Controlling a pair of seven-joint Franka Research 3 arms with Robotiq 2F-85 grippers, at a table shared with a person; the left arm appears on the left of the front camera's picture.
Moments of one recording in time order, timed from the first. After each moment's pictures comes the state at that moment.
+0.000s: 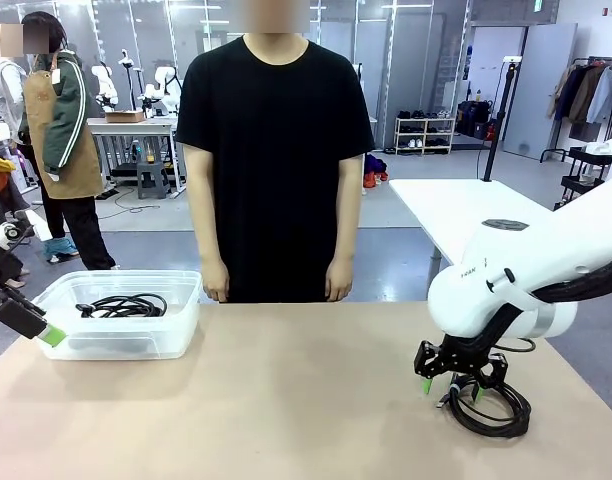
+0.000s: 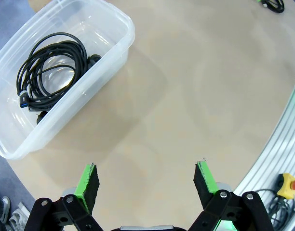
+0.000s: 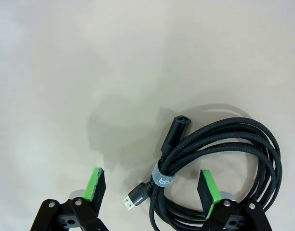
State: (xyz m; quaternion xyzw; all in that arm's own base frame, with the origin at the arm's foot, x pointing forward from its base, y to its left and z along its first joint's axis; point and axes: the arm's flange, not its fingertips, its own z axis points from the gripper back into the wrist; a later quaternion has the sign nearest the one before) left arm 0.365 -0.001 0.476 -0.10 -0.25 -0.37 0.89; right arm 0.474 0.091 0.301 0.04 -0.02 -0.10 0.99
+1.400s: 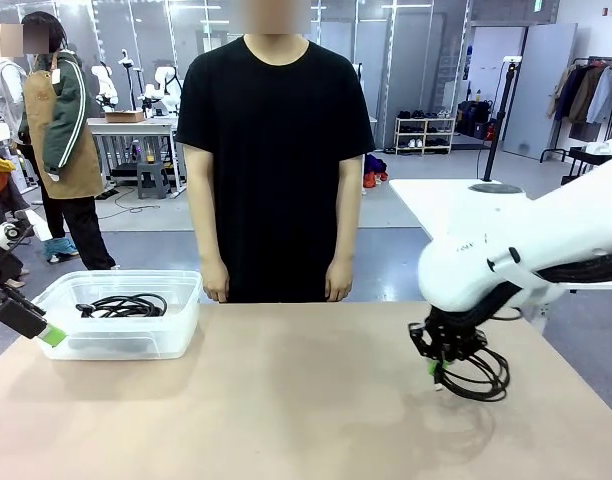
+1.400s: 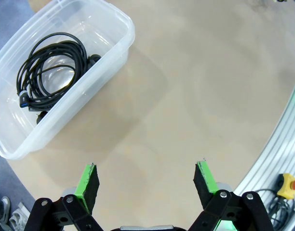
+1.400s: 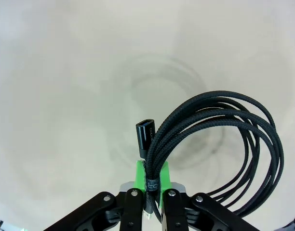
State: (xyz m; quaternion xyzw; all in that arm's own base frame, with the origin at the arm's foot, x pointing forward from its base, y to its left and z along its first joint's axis) left arm 0.365 -0.001 0.476 -0.10 -0.25 -0.37 0.89; right arm 0.470 0.143 0.369 0.03 -0.05 -0.06 1.00
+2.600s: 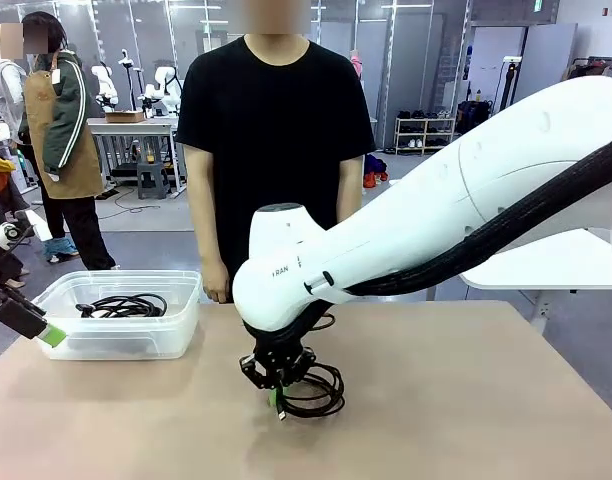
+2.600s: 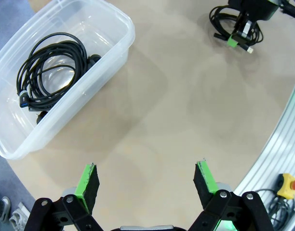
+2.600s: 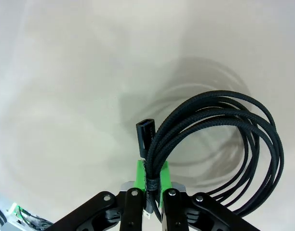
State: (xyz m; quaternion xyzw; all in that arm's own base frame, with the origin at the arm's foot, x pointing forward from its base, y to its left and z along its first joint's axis) left arm 0.365 -0.001 0.476 -0.10 -0.25 -0.37 0.89; right arm 0.463 0.416 0.323 0.02 0.03 0.14 0.99
